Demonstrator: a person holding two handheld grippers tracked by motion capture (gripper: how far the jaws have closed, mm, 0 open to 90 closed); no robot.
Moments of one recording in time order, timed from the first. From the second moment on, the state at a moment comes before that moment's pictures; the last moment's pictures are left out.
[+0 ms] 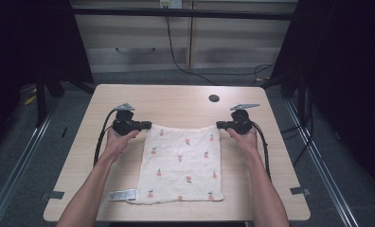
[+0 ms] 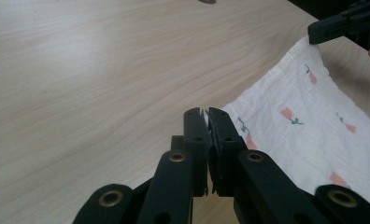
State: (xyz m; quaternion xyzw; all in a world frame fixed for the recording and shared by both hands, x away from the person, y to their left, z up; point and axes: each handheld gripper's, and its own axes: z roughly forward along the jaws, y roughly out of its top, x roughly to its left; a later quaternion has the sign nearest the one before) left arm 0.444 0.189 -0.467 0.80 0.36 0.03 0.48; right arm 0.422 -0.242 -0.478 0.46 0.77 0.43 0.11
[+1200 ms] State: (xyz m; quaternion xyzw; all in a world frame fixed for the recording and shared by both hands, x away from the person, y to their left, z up) left arm 0.356 0.229 -0.431 0.80 0.29 0.07 0.53; right arm 0.334 -0.237 -0.416 0.36 0.79 0.49 0.12
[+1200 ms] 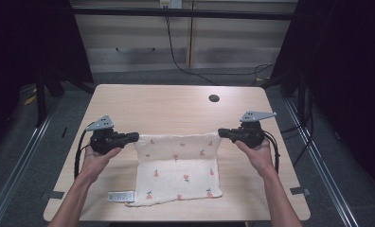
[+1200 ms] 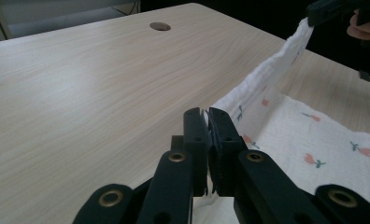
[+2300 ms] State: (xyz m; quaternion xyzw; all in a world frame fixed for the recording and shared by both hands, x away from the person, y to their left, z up) left arm 0.293 0.228 -0.446 0.82 0.27 0.05 0.50; right arm 0.273 -0.230 -0.446 0.34 0.81 0.47 0.09
